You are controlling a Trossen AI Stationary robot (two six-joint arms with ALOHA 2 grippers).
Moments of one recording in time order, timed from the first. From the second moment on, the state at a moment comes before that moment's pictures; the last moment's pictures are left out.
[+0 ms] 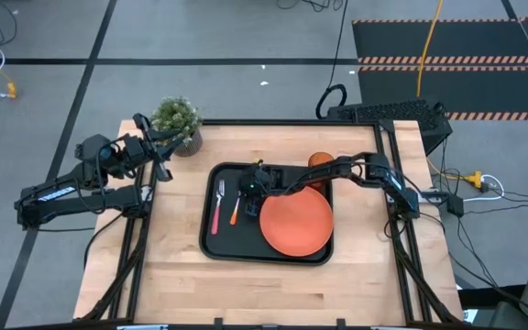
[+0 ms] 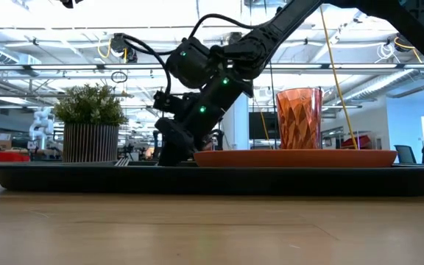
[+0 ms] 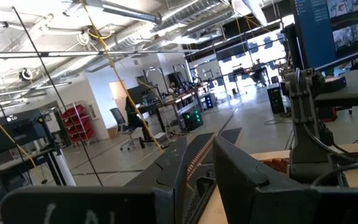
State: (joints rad) left arm 0.33 0.43 0.61 0.05 -0.04 0.34; right arm -0.10 2.21 1.46 -0.08 0.08 0.02
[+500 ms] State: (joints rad) left arm 0.33 0.43 0.61 0.05 -0.04 0.34; right arm -0.08 2.25 1.46 0.02 -0.06 0.05
